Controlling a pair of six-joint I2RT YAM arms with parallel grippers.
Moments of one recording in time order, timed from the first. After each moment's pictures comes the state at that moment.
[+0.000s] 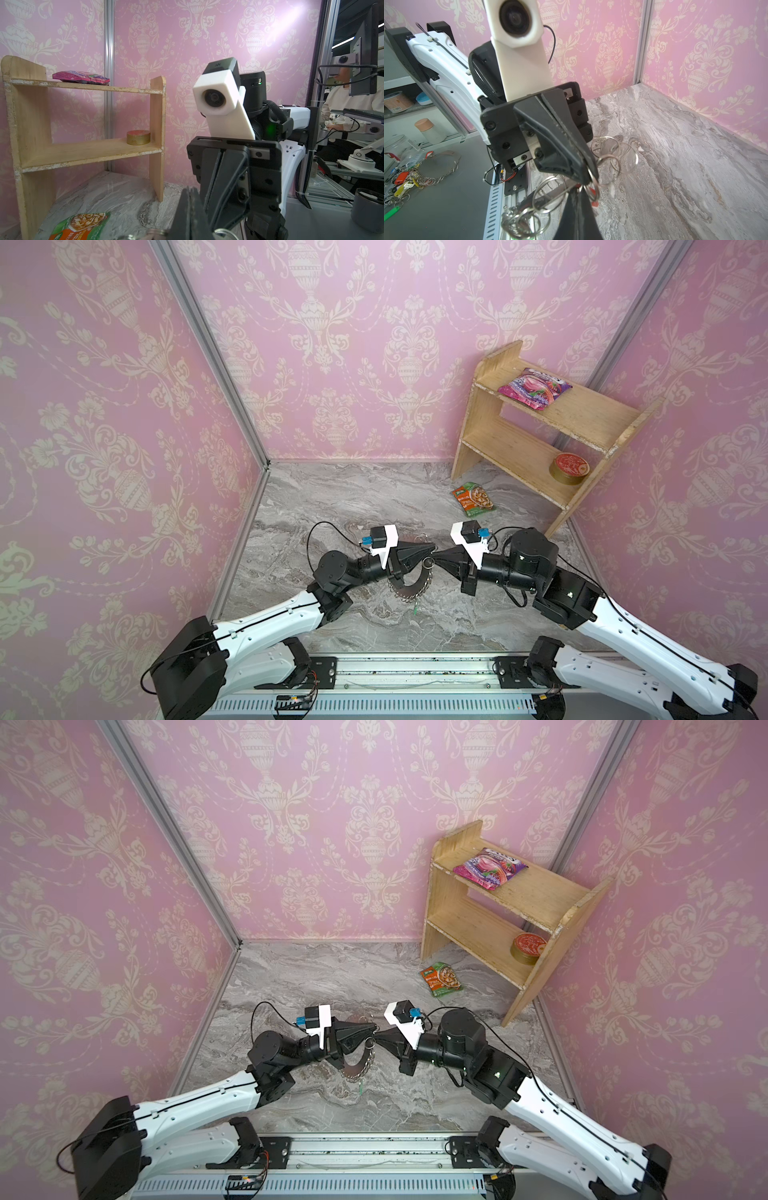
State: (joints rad) left arm -0.85 1.11 0.53 0.96 0.46 -0.25; right arm 0.83 0.84 0.84 -0.20 -0.37 0.03
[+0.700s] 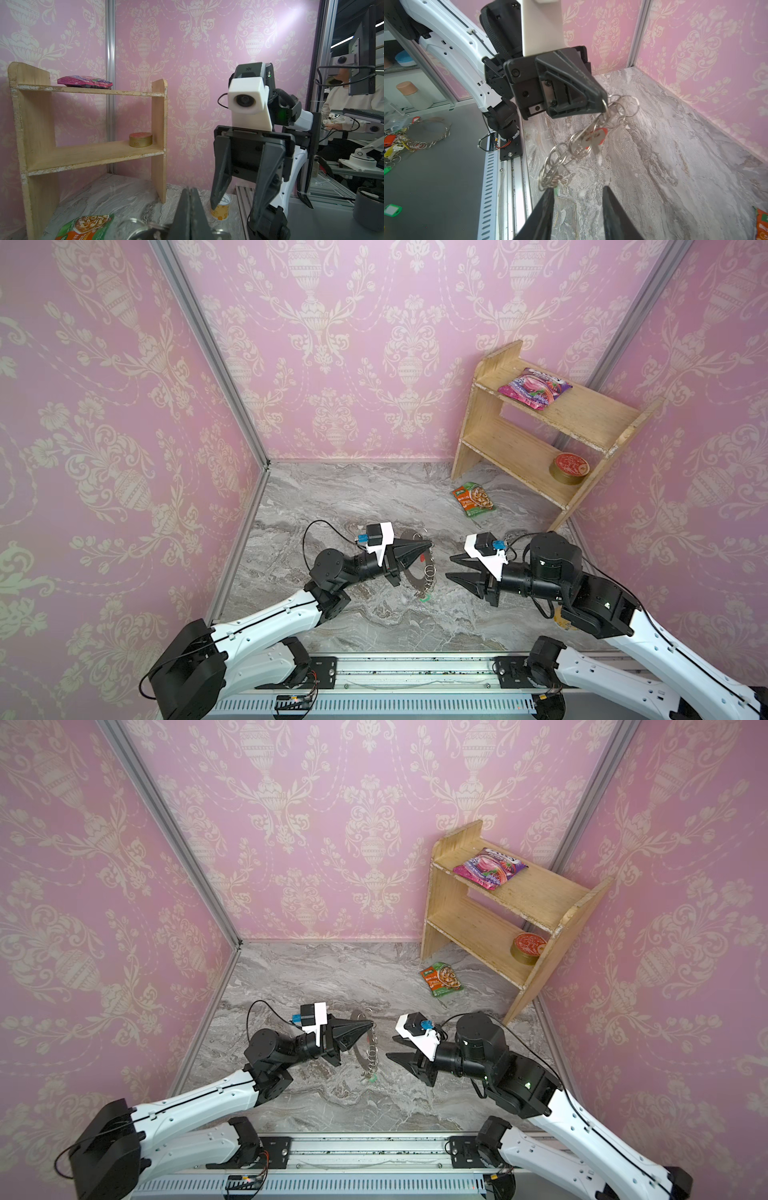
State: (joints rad) left arm -0.81 1.10 0.53 0.96 0.52 -0.25; right arm 0.80 0.74 0.95 -0.55 -0.33 -0.13
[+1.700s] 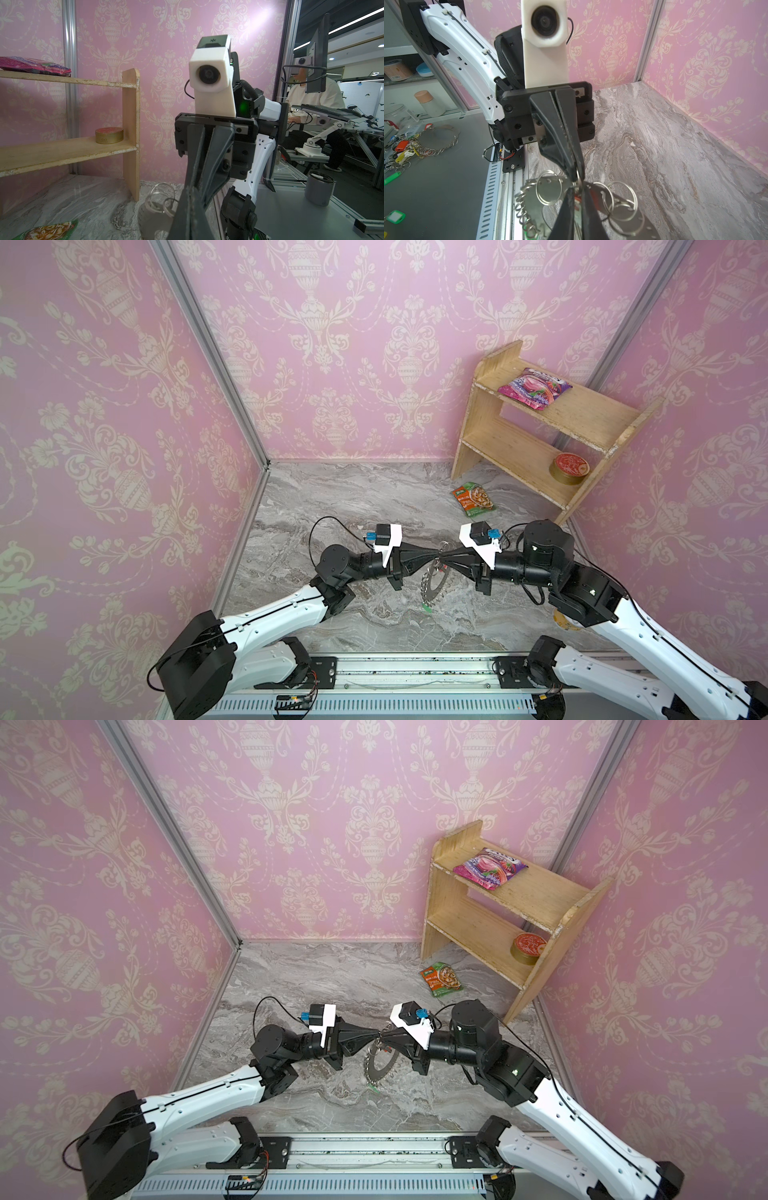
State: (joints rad) left arm -0.81 1.16 0.57 0.98 0.66 -0.33; right arm 0.75 0.82 0.97 -0.44 -0.47 -0.13
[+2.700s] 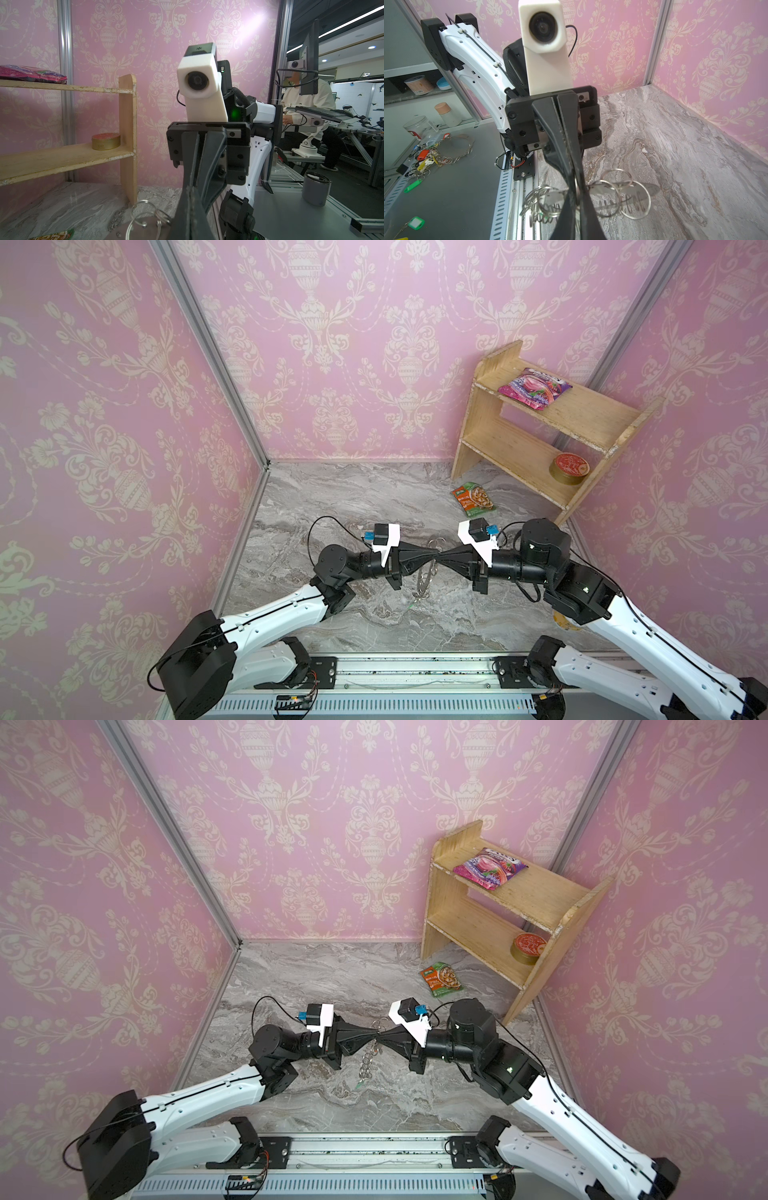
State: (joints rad) left arm -0.81 1.16 0.58 1.02 0.68 -0.34; right arm 0.74 0.84 0.95 -0.36 -0.53 -0.05
